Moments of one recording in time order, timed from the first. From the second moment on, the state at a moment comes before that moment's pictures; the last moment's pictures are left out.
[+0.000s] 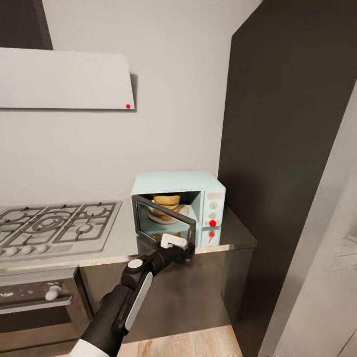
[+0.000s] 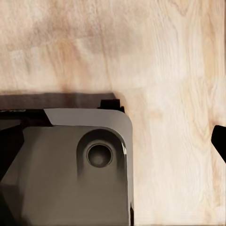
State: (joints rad) left arm -0.46 -0.17 -0.28 -1.25 0.09 0.43 -0.26; right arm -0.16 -0.09 -0.31 0.03 0.26 -0.12 0.09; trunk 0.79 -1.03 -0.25
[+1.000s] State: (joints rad) left arm -0.46 -0.16 -0.31 -1.24 0.12 0.35 -0.06; right arm -0.16 -0.09 -0.30 0.03 0.27 -0.12 0.09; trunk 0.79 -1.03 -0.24
